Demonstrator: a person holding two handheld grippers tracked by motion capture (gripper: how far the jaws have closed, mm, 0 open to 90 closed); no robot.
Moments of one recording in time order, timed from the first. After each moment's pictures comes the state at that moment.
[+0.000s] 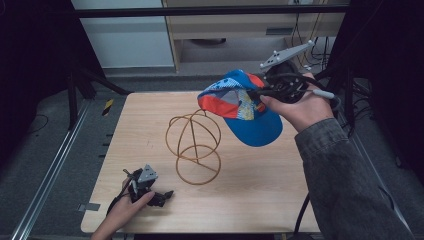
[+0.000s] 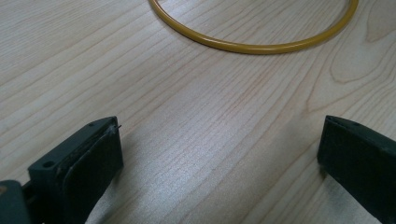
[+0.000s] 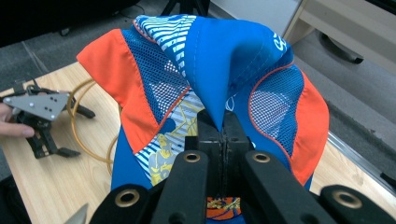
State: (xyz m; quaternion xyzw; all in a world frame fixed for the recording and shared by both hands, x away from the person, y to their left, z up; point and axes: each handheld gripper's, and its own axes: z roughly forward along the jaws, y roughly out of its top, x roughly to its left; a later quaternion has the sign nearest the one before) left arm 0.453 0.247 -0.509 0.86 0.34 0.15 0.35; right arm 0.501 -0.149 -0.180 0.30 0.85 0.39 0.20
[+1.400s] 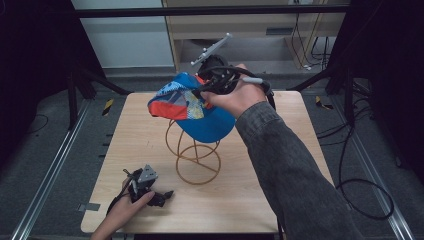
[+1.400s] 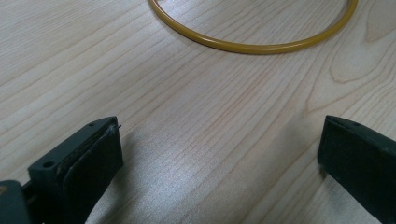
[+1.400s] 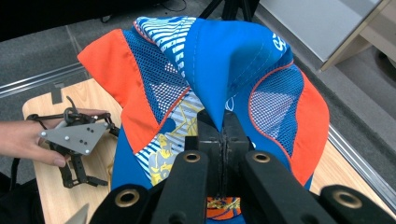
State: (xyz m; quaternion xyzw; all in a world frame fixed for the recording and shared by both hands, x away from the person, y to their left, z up) left arm 0.453 0.247 -0.509 0.86 0.34 0.15 0.35; right arm 0.535 -0.031 -0.183 0.22 0.88 0.38 0.16
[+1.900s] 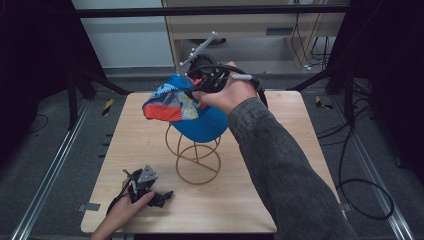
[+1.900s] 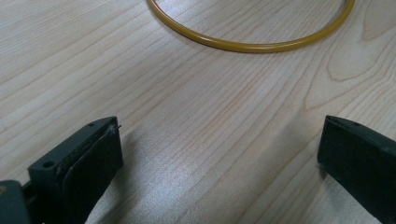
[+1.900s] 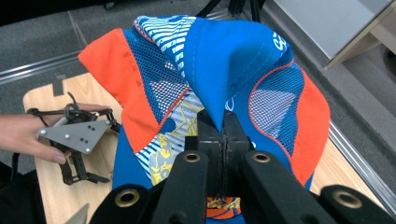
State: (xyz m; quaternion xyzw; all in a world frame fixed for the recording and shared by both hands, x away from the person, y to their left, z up) left arm 0.452 0.247 -0.509 0.86 0.34 0.15 0.35; right arm 0.540 -0.011 -0.182 0.21 0.90 0.36 0.15
